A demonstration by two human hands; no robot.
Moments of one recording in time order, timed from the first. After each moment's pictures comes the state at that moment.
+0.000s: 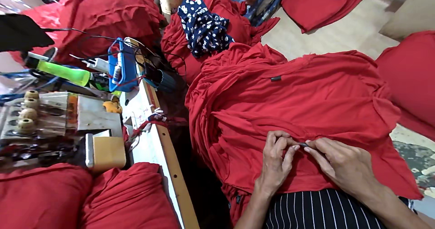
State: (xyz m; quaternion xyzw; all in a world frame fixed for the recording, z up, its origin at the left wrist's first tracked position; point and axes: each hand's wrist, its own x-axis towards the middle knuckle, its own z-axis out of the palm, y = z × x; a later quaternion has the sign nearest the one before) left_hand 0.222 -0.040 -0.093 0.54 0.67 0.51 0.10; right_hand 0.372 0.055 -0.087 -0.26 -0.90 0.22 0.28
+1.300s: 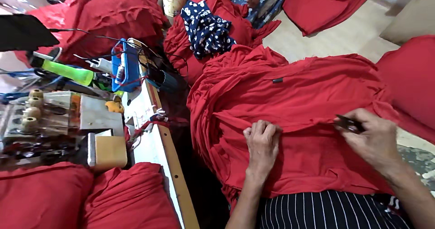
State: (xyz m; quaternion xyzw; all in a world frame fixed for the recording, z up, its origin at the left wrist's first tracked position) left_hand 0.185 -0.028 -0.082 0.55 0.75 0.36 -0.07; right_hand 0.381 0.119 -0.088 -0.33 -0.83 0.30 0.34
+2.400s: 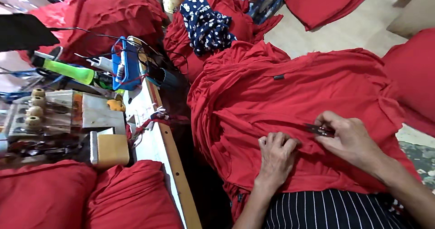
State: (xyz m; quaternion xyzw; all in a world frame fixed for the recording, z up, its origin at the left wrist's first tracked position) left_hand 0.219 -0.043 -0.089 0.60 0.74 0.30 0.01; right_hand 0.353 0.104 -0.065 -0.28 -0.86 0.37 0.20
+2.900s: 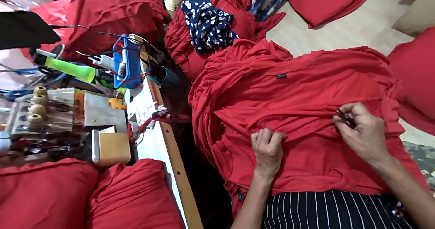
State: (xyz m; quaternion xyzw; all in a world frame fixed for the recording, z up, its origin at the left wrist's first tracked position) left_hand 0.199 -0.034 -0.114 0.53 0.74 0.36 -0.19; right_hand 0.364 0.116 -0.101 -0.36 -0.81 0.35 0.31
